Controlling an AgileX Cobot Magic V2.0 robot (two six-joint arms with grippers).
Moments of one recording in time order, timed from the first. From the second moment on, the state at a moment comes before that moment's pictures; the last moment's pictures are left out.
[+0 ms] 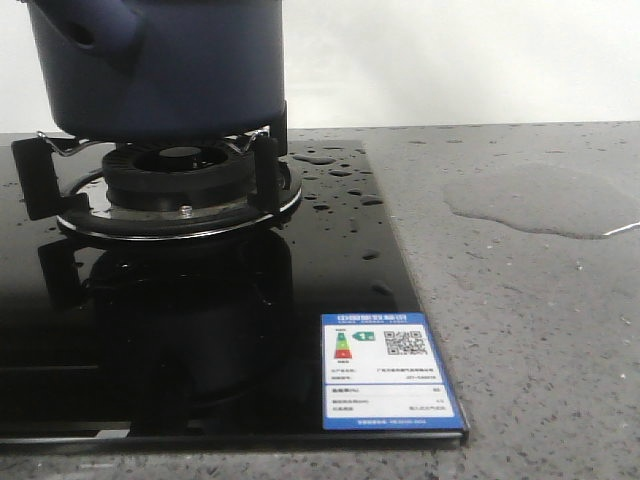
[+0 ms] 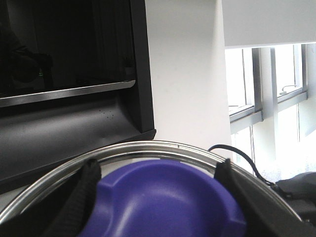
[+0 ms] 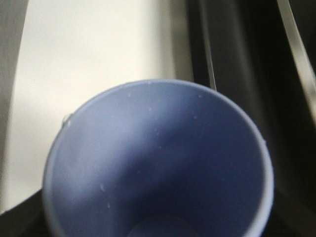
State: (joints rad) left arm -0.23 1.00 -1.20 -1.52 0.51 1.56; right arm 0.62 1.70 -1.59 -1.40 -0.06 0.07
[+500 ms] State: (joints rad) left arm -0.23 1.00 -1.20 -1.48 0.51 1.56; right arm 0.45 1.39 -1.32 -0.76 0.30 0.37
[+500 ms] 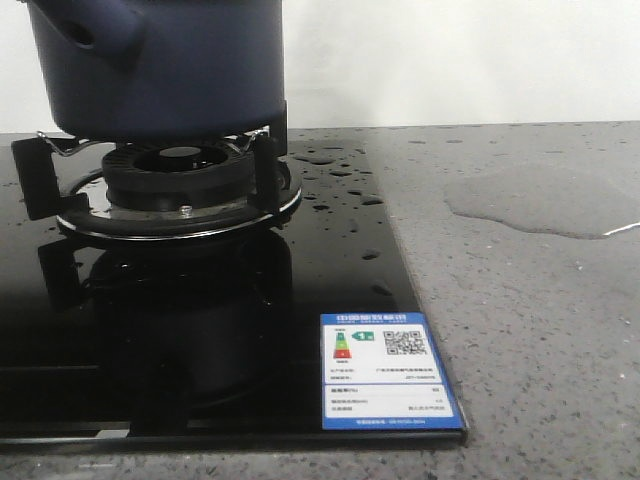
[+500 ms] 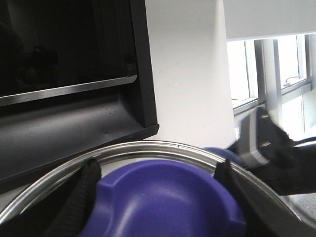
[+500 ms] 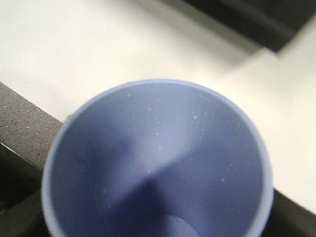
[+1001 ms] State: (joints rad) left arm -0.23 1.01 -1.17 -1.47 0.51 1.56; right arm 0.13 1.27 -0.62 -0.70 -0.34 0.51
